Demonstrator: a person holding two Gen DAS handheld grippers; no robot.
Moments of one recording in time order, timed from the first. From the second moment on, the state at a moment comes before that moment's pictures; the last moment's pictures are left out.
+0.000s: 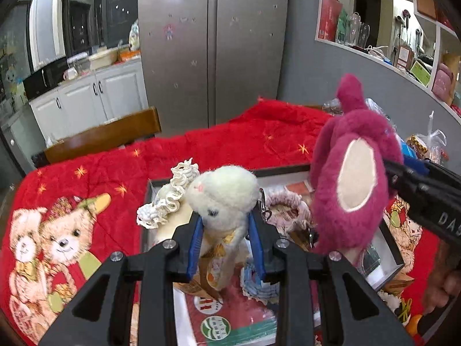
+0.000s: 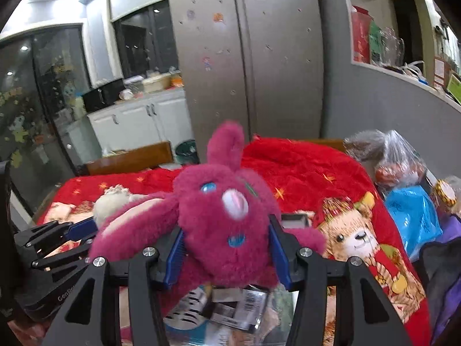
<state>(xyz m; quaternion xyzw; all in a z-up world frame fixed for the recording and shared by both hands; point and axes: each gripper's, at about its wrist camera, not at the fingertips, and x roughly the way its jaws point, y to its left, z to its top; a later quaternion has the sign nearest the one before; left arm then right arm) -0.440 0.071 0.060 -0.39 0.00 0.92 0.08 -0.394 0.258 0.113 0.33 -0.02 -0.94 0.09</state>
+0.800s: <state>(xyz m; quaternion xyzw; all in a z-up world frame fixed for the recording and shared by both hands) -0.433 0.072 0.030 -0.40 0.04 0.91 0.08 -0.408 0.228 0.045 0.43 0.06 -0.90 0.09</state>
